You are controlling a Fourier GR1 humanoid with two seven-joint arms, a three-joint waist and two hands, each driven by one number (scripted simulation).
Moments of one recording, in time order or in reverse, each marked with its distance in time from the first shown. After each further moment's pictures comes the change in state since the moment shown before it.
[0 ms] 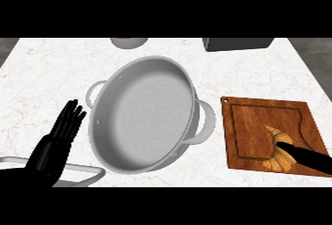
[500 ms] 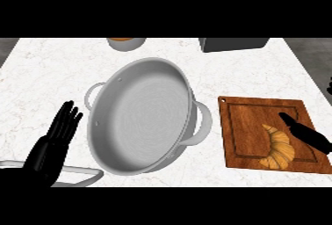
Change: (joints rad) left arm 0.010 0.025 -0.004 0.005 0.040 0.040 0.008; right arm -0.150 0.093 -0.057 0.194 -0.019 -0.012 -0.334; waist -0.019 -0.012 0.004
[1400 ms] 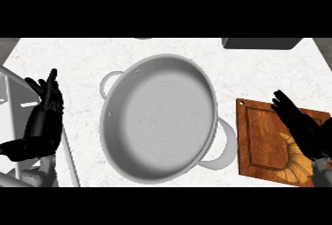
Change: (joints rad) left arm -0.261 0.167 -0.113 0.126 -0.067 0.372 -0.122; right arm -0.100 -0.017 0.137 0.282 -0.344 0.608 0.198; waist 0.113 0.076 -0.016
